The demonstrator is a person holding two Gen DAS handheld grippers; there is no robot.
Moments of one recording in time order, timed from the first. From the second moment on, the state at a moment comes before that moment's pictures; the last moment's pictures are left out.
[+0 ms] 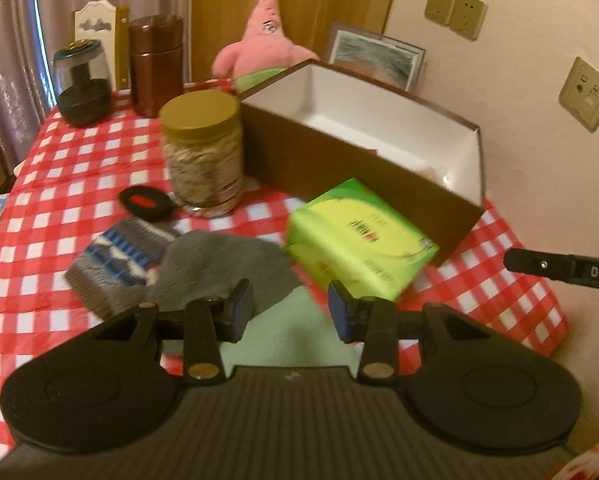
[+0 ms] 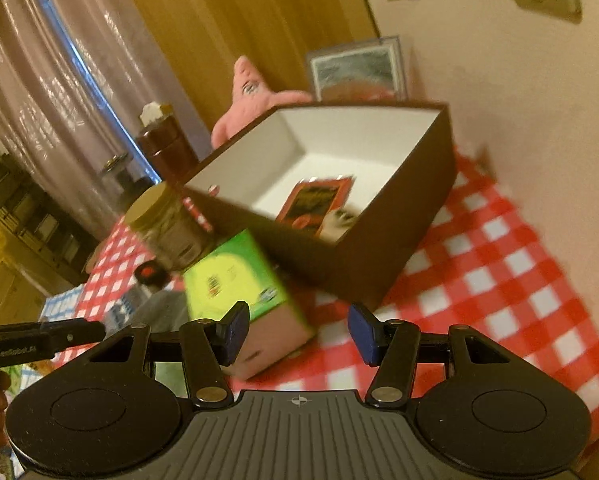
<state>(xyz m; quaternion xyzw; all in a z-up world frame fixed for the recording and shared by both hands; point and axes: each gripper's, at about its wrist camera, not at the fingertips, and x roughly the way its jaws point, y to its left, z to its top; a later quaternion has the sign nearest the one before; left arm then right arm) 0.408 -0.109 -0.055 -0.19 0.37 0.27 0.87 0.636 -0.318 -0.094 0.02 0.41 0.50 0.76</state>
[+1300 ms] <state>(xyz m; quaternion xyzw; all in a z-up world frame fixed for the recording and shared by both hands) 0.270 0.053 -0.103 -0.14 0.43 0.07 0.89 0.365 -0.168 -0.126 -0.06 0.47 0.34 0.81</state>
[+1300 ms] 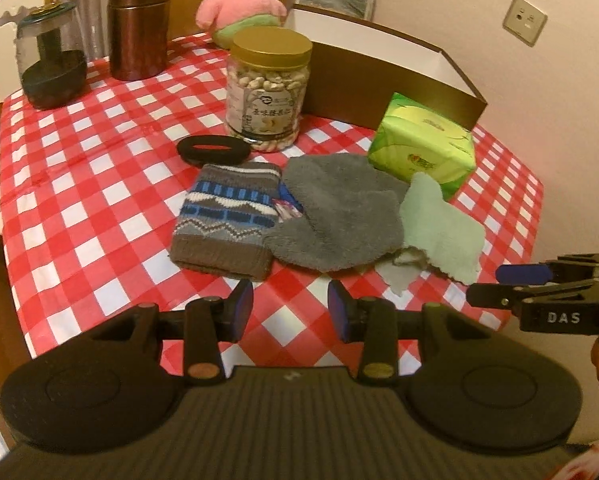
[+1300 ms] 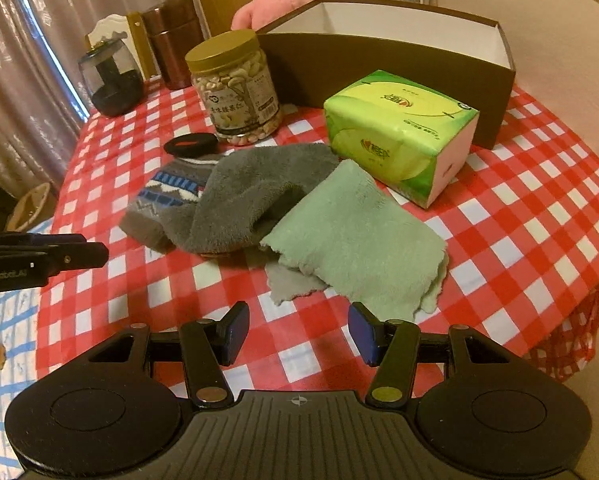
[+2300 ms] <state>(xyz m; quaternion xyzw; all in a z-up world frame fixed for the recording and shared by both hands) 0.259 0.059 -0.111 -0.15 0.44 0.15 0.87 0.376 -0.116 -0.181 -0.31 0.33 0.36 0.82</state>
